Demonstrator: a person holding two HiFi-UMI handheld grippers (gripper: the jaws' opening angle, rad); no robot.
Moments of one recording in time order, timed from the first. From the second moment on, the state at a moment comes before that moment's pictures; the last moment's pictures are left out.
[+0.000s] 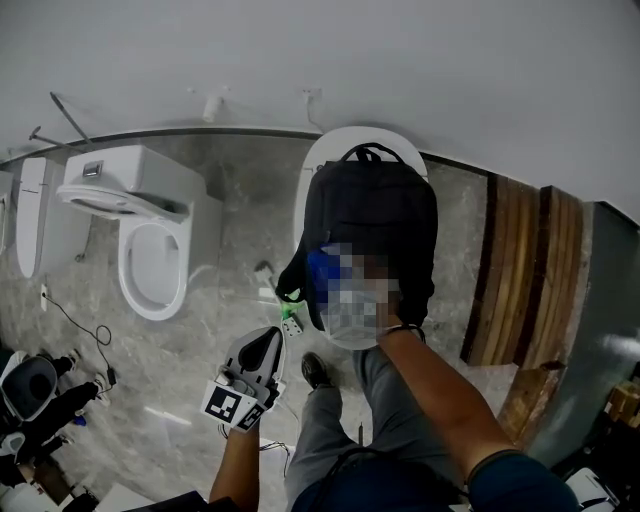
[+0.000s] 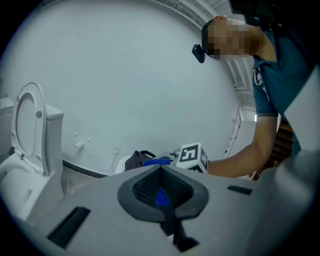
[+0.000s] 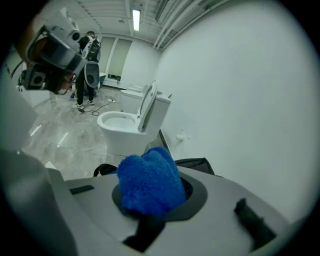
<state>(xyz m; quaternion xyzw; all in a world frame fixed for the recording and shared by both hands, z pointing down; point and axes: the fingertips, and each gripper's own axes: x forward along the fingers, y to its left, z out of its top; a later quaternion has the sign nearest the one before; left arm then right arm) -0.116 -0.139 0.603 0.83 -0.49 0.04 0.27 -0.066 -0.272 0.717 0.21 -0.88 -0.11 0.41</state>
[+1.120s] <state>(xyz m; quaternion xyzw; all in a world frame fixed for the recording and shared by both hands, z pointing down) -0.109 -0.164 0.602 0.83 -0.48 0.04 0.27 0.148 -0.413 0.743 0.37 -0.78 -0.07 0.50</state>
